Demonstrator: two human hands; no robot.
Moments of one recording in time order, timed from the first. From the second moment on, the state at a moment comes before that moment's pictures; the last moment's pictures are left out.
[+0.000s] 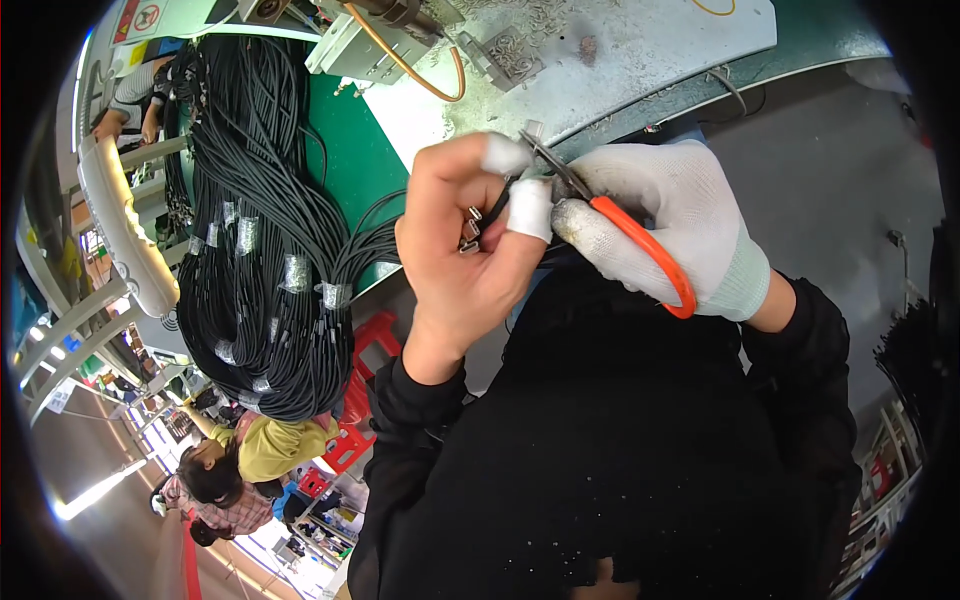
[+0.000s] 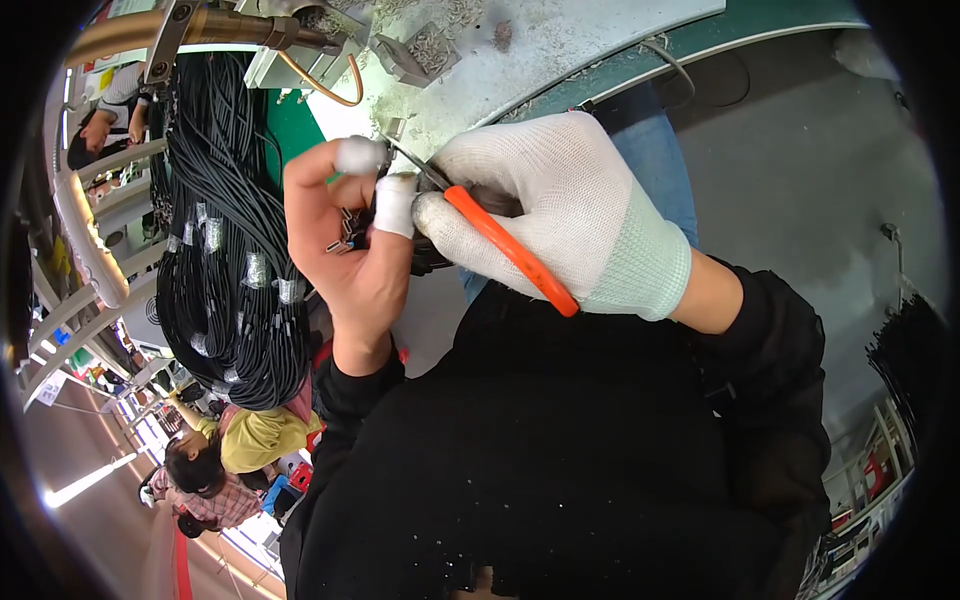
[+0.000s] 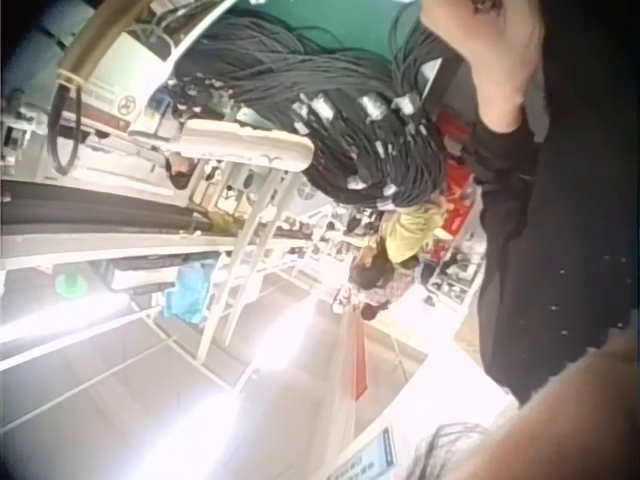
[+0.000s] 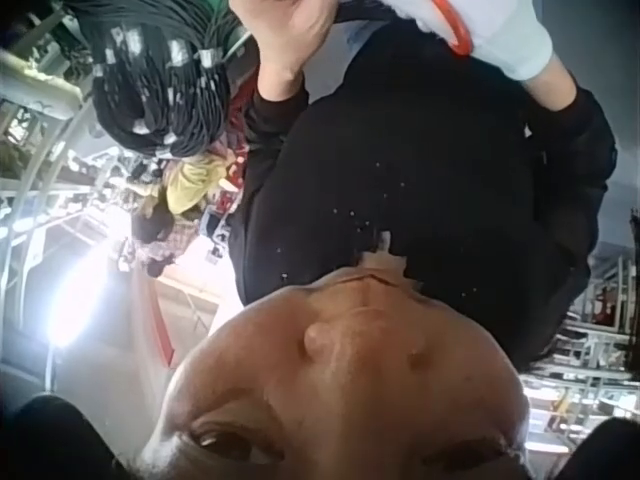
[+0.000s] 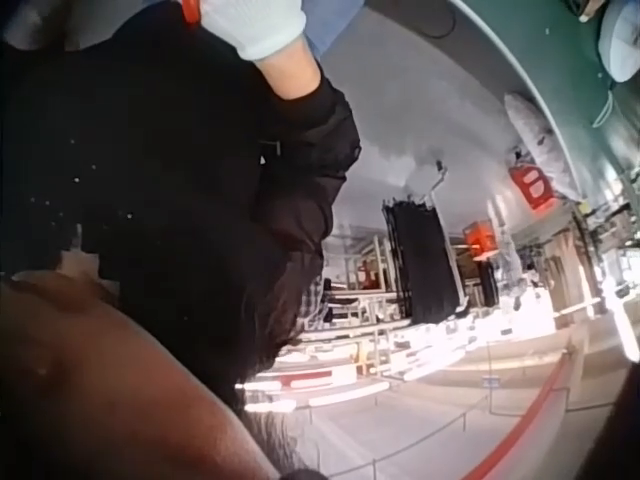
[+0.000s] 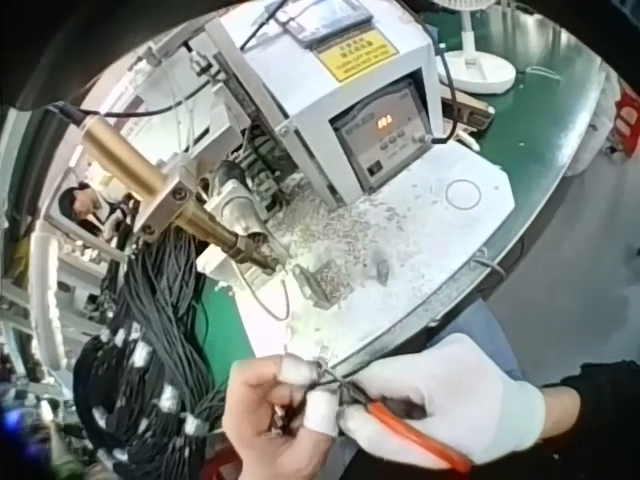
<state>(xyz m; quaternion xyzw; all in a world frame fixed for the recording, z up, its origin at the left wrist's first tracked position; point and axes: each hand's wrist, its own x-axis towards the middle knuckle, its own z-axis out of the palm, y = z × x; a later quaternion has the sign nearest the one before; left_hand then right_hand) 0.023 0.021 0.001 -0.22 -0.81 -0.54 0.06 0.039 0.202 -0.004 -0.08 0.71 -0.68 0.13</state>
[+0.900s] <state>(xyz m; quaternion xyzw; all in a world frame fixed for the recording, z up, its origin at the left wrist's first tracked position) -0.069 -0.010 -0.034 0.07 -0.58 -0.78 -0.22 -0.065 0.194 -0.017 -0.06 0.73 -0.66 0.17</state>
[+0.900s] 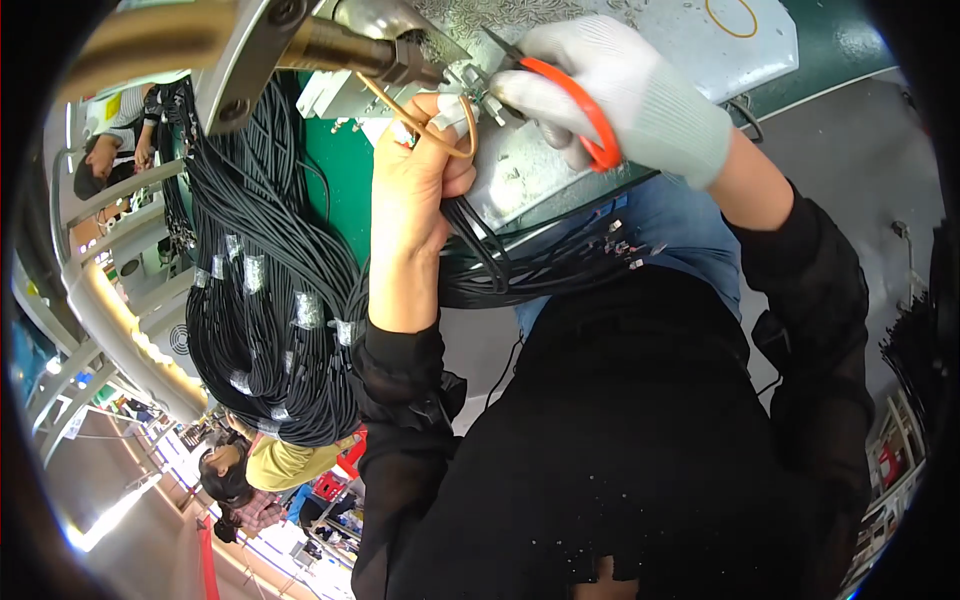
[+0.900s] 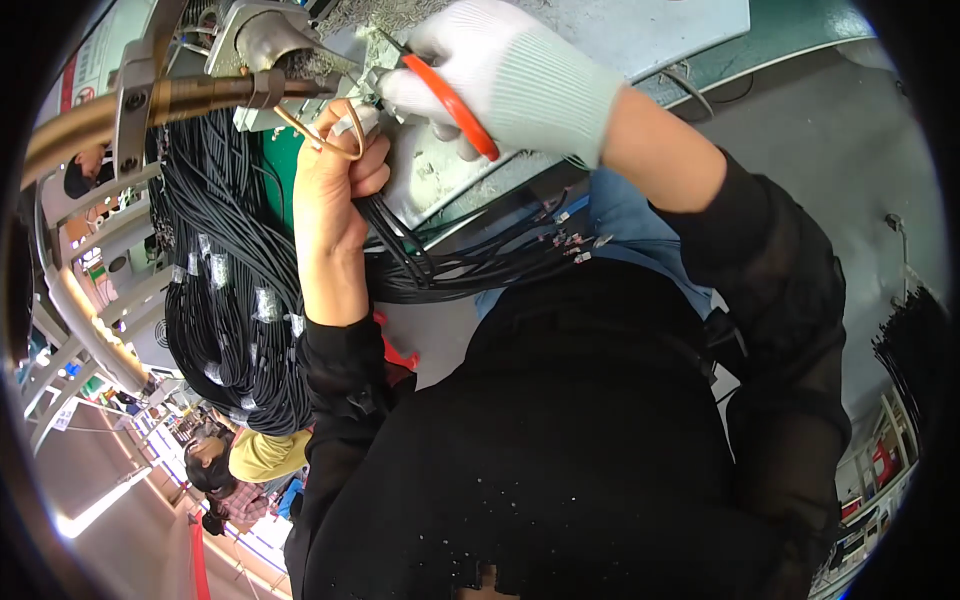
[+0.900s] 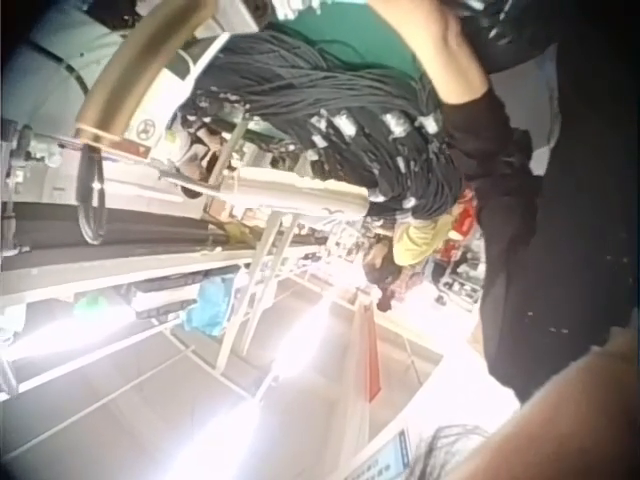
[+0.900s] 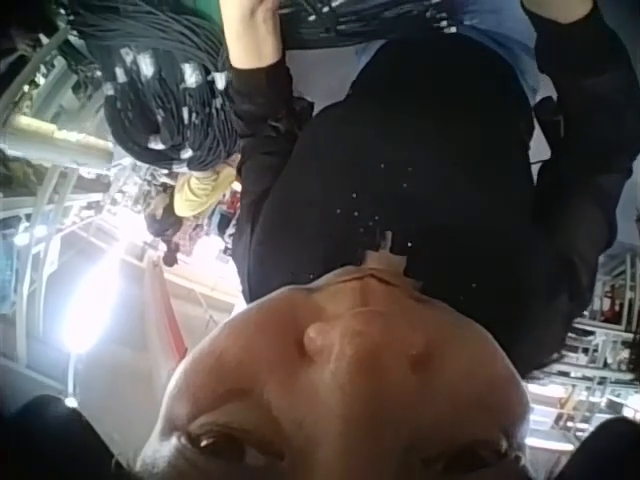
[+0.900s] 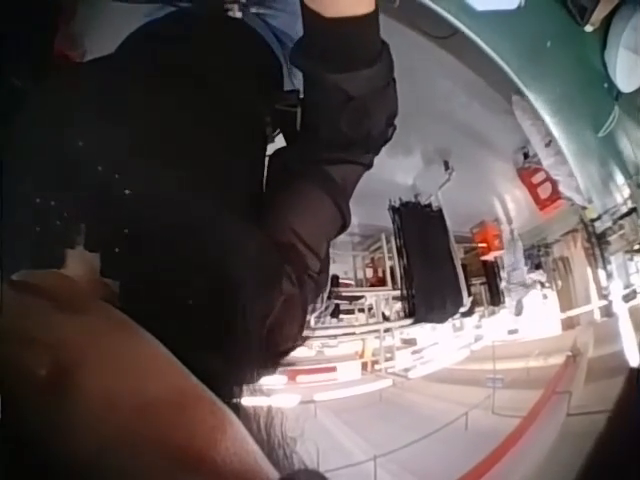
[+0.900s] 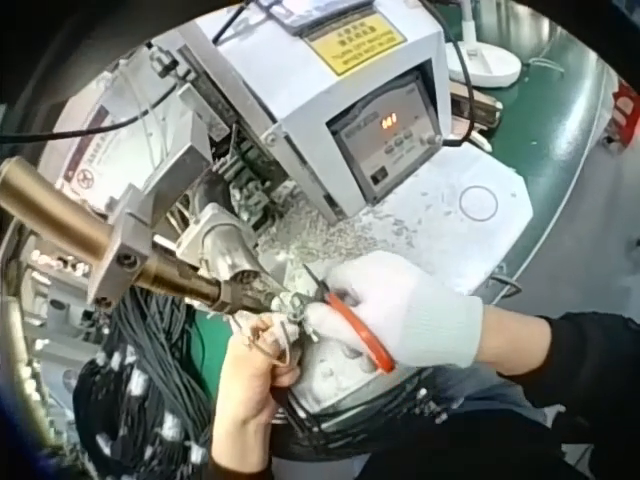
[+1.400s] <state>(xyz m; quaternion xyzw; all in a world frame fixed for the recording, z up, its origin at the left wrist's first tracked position) -0.080 -0.013 -0.023 -0.05 -0.81 -0.58 -0.11 -0.115 0.200 -0.009 -0.09 0.70 -0.62 0.35</state>
